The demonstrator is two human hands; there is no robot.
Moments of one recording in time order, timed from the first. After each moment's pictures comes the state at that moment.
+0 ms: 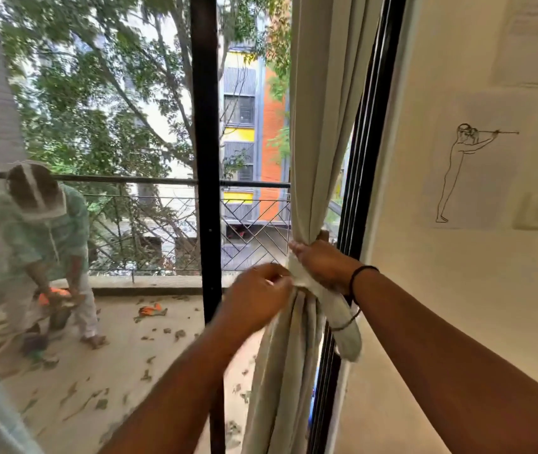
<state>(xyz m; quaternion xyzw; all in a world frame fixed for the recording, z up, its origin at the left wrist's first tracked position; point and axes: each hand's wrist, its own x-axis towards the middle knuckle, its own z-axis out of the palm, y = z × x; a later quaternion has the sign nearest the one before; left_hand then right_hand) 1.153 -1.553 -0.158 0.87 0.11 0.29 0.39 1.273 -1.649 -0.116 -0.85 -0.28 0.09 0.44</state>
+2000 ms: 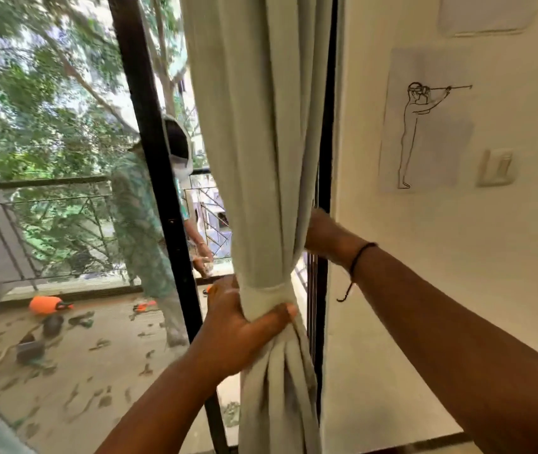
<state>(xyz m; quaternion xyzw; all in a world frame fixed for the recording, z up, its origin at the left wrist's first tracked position) 1.109 -1.623 -0.163 0.81 -0.03 0.29 0.50 1.261 -1.724 -0.086 -0.79 -0.39 0.05 0.48</state>
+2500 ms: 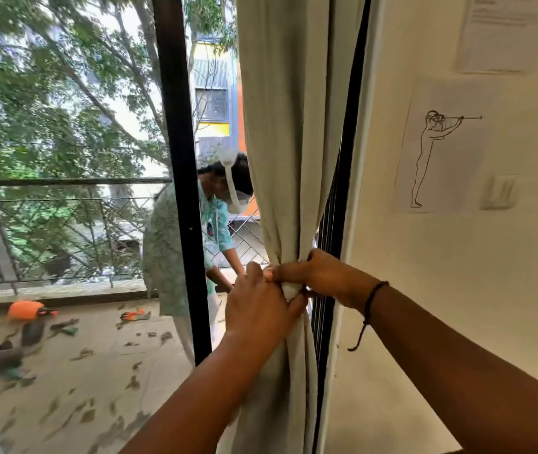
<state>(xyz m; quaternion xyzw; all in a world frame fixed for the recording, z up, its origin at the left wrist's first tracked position) 1.149 -1.589 -0.169 0.97 0.08 0.23 0.00 1.222 -1.693 -0.118 -0.76 -0.35 0.20 0.51</state>
